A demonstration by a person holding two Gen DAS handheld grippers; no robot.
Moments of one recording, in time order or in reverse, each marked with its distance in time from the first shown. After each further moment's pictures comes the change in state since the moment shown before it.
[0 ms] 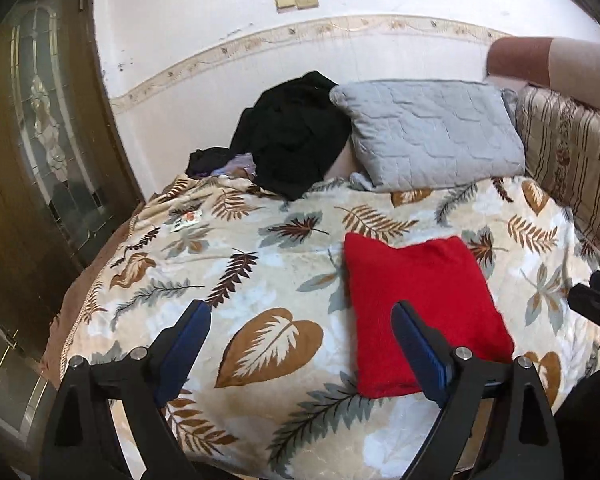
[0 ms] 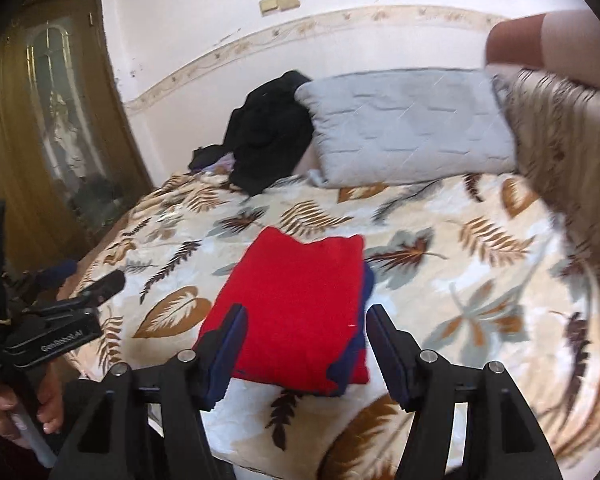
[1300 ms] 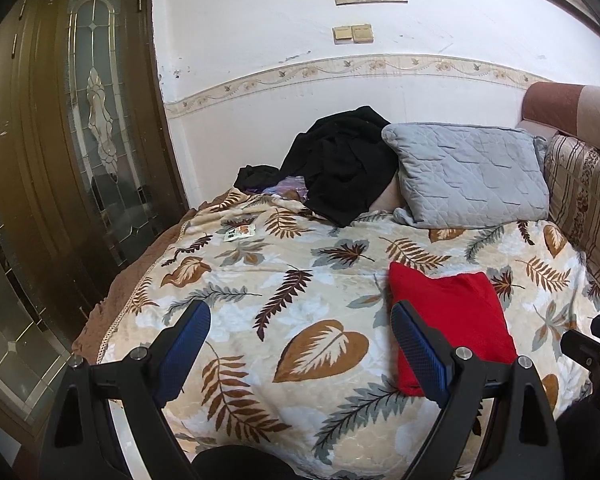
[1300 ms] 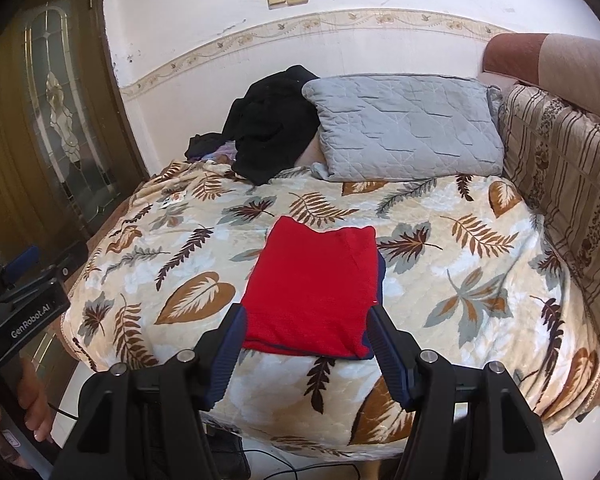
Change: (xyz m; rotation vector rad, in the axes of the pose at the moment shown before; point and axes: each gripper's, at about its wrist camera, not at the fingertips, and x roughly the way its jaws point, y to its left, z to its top) left arm -0.062 0.057 -0.002 -0.109 -0.080 0.103; right arm -0.041 0.067 0.004 -0.025 0.058 -0.058
